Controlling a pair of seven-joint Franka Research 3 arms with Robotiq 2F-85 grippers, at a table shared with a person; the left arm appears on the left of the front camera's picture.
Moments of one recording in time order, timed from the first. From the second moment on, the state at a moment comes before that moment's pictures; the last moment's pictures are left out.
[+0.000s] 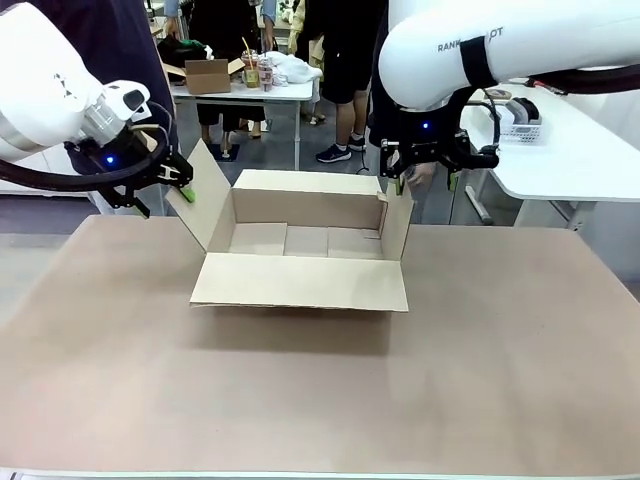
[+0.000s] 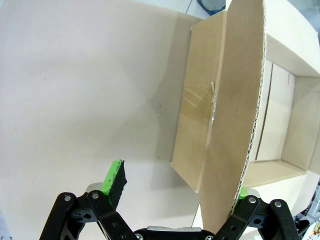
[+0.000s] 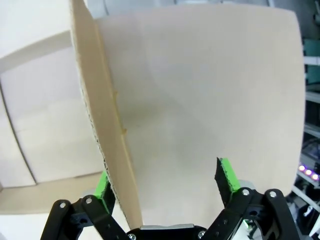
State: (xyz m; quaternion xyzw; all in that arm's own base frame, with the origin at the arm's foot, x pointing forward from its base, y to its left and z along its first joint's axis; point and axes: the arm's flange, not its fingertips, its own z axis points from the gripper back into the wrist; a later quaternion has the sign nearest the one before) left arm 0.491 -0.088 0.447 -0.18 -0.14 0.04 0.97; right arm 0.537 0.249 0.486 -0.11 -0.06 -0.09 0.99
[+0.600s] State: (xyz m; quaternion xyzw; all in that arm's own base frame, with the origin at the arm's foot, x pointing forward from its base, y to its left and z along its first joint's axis) left arm 0.491 -0.088 0.447 -0.18 -0.14 0.04 0.97; right arm 0.567 0.156 0.468 0.05 0.03 -0.17 0.98
